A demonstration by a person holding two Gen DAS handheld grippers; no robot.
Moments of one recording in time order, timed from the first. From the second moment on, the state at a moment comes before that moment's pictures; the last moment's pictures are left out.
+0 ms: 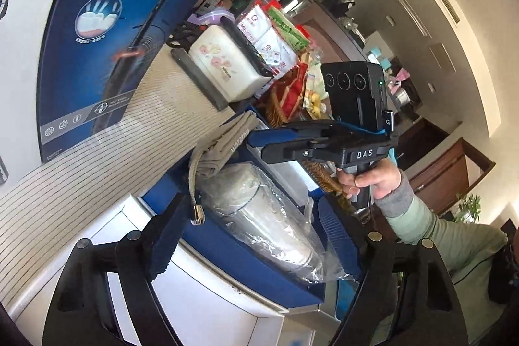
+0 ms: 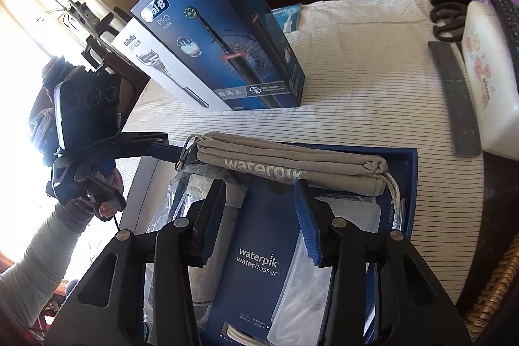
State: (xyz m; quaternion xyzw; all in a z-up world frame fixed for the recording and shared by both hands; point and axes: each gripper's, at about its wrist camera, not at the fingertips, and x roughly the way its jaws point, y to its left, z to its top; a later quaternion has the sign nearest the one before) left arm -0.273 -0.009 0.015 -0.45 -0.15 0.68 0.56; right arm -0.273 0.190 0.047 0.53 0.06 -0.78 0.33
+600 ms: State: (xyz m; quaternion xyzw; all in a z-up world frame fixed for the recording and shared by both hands) left arm -0.252 0.025 0.021 -0.46 -0.11 0.70 0.53; right arm -0.288 0.125 0.057 0.54 0.04 -0.75 0.38
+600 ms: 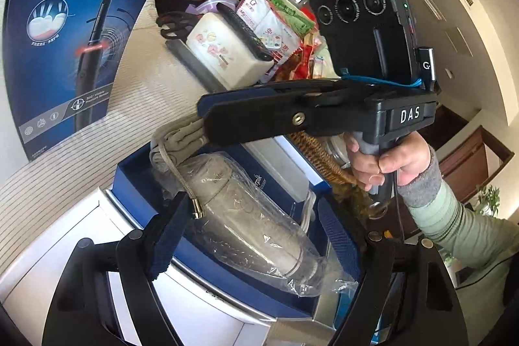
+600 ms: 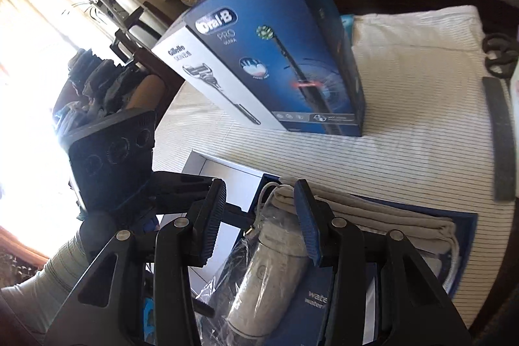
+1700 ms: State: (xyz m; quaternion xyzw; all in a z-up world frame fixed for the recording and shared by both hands) left arm -0.268 0.003 0.015 -0.46 -0.07 0.72 0.52; right arm -0.295 0.080 0.030 0.59 0.03 -0.72 0.35
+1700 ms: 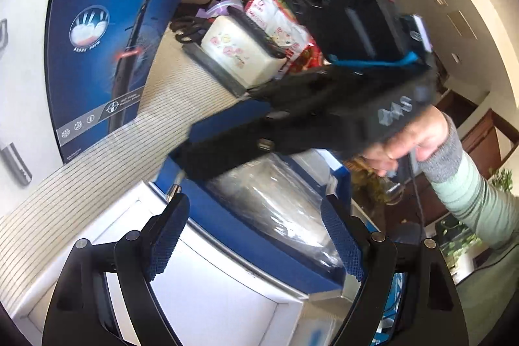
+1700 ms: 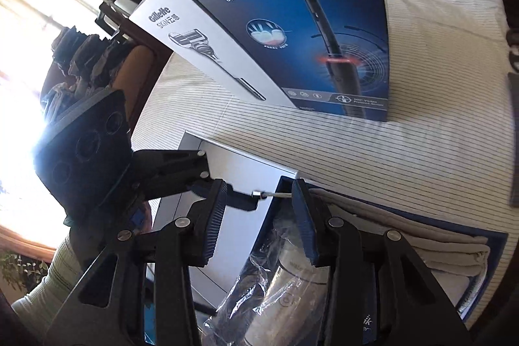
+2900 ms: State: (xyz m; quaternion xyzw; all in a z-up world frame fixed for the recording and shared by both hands) left arm -0.249 0.033 0.031 -0.45 -0.01 0.69 0.57; right arm -0.309 0.089 0.015 0.63 -0.01 -0.70 0.34
